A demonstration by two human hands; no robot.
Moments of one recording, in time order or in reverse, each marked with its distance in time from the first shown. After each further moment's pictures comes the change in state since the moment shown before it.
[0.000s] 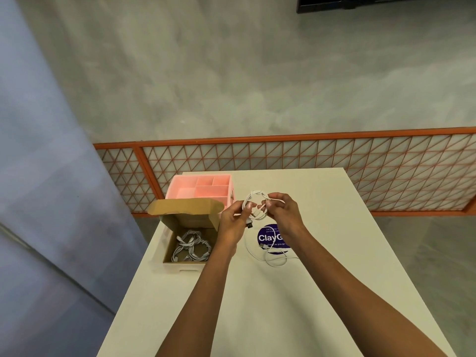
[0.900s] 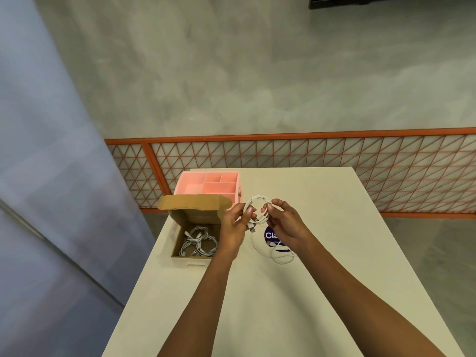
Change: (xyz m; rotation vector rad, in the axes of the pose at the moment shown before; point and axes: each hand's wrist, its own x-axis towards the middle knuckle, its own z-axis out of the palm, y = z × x) left_hand -0.014 -0.008 -0.016 -0.115 -0.027 0.090; right_hand 0.000 0.019 0.006 0.446 -0.170 0.232
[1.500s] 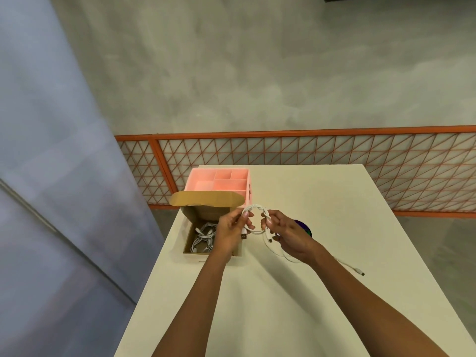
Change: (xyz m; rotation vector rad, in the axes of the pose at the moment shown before) left_hand -0.002 -0.010 -0.047 0.130 -0.001 -0.067; right_hand -0.010 0.031 -0.005 -0.546 -0.338 0.009
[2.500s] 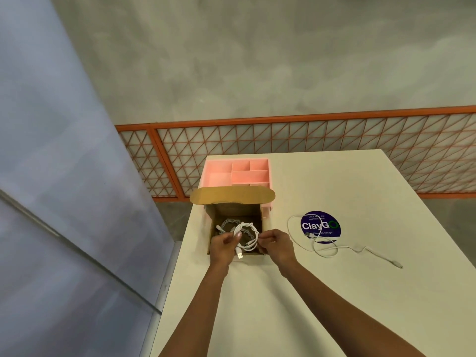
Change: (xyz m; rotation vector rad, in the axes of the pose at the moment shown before) left_hand 0.014 -0.078 -0.101 0.149 0.196 -0.364; right_hand 0.069 0.080 0.102 -0.128 0.578 0.232
